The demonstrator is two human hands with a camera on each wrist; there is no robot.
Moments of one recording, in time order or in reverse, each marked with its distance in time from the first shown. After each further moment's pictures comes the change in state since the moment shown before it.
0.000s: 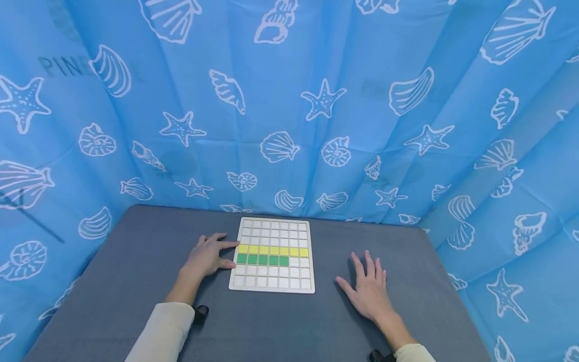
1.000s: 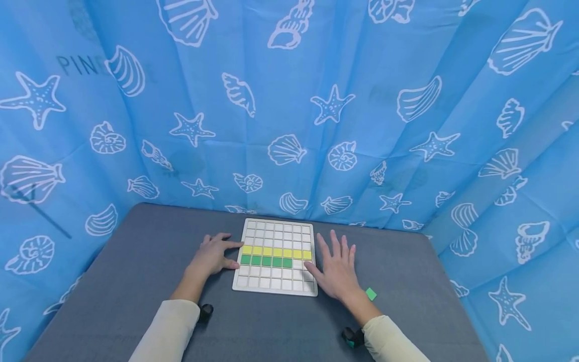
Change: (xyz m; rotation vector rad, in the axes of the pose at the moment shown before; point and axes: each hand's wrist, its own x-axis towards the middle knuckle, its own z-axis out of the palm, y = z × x) left_hand -0.002 0.002 -0.002 -0.040 -0.001 -0.014; right_hand 0.041 -0.085 0.008 -0.028 0.103 -0.214
